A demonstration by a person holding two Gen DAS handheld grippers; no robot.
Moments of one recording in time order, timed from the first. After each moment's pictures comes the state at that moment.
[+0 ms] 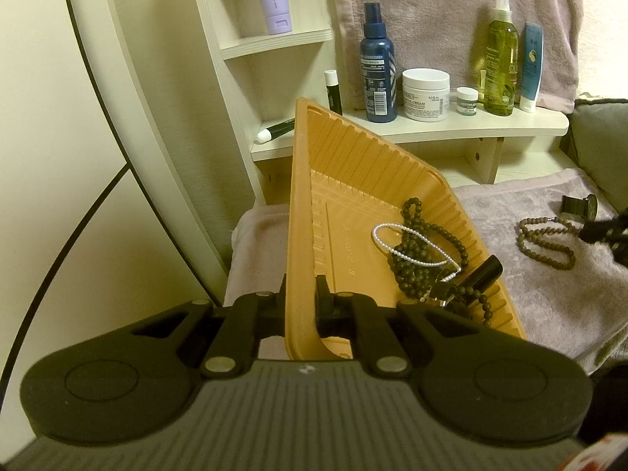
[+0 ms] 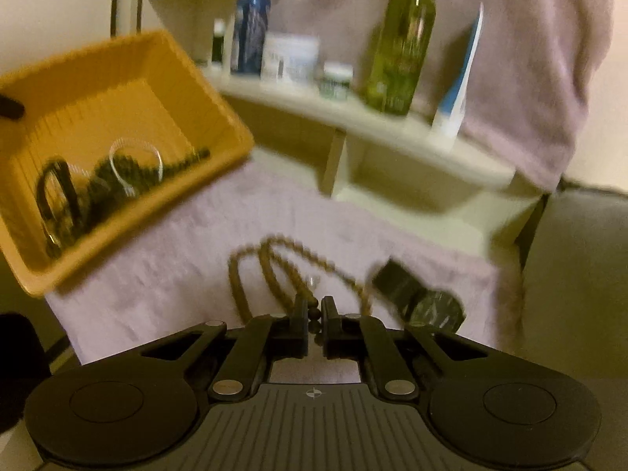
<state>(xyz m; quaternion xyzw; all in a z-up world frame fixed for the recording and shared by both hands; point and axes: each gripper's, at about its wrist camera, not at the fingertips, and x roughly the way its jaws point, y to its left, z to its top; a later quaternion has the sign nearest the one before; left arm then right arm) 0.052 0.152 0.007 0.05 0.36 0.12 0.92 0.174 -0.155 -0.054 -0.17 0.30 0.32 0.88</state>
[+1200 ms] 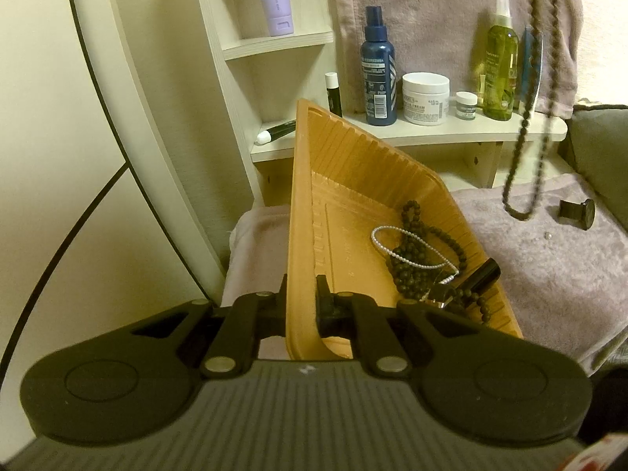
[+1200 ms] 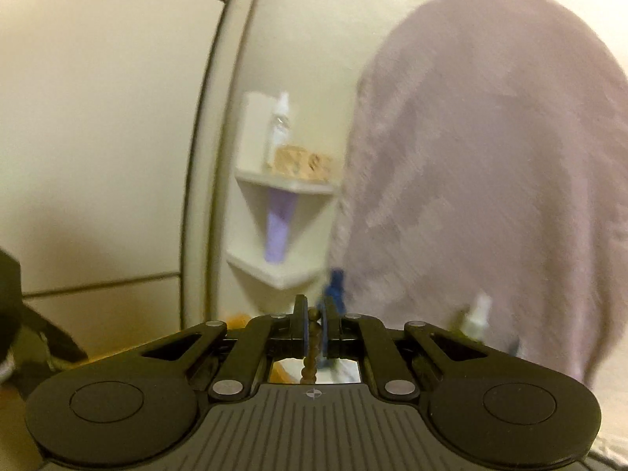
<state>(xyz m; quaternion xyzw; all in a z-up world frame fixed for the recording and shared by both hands) 0.053 0.152 0.008 0.04 0.36 0.12 0.93 0.147 -0.077 0.133 -0.09 0.07 0.43 0.89</state>
